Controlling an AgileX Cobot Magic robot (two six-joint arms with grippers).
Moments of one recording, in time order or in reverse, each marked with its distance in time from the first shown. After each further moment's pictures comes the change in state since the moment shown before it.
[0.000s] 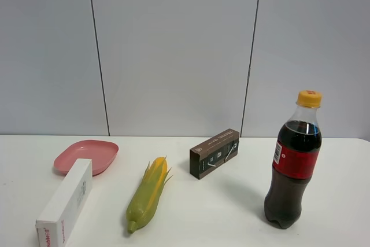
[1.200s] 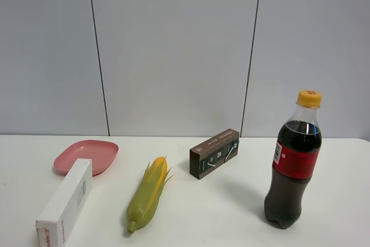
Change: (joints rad) left arm 0.006 0.000 0.023 -0.019 -0.029 -0.249; right arm 0.000 0.000 0.000 0.000 0.000 0.000
